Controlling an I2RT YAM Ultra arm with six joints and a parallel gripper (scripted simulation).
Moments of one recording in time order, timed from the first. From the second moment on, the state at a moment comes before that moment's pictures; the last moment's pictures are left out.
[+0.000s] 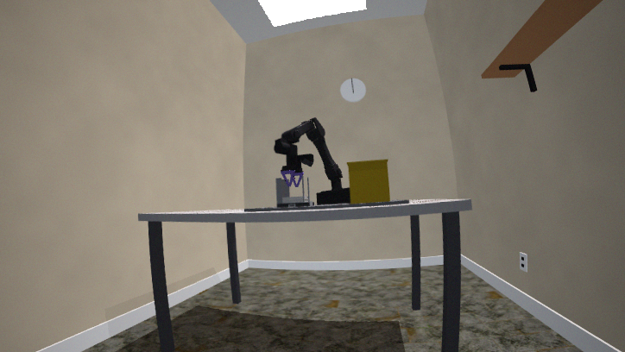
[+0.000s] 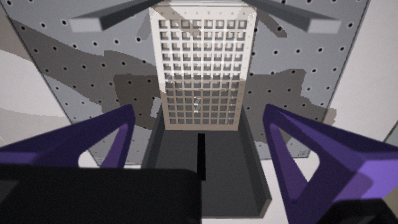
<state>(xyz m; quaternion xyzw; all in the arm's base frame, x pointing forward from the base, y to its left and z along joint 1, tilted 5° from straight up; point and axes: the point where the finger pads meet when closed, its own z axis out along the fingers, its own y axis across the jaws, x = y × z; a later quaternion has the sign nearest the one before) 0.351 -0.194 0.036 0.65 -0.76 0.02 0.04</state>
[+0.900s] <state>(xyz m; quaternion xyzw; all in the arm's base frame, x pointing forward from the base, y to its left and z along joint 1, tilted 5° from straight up) 0.352 -0.198 0.000 0.65 -0.76 0.02 0.04</state>
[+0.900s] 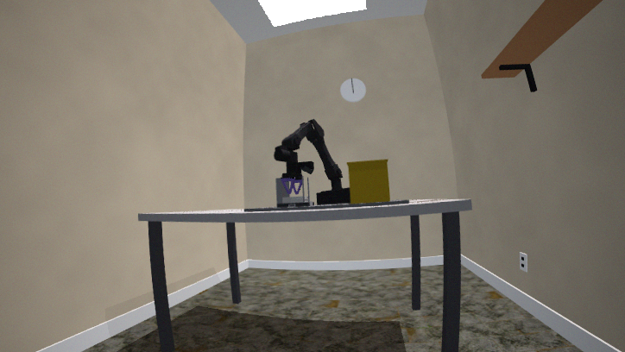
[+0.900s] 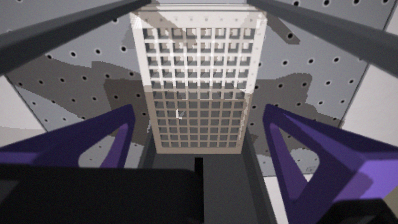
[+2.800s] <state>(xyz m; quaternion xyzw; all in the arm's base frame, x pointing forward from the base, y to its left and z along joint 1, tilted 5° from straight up) 0.352 -0.201 -0.026 0.65 -0.76 0.03 0.04</state>
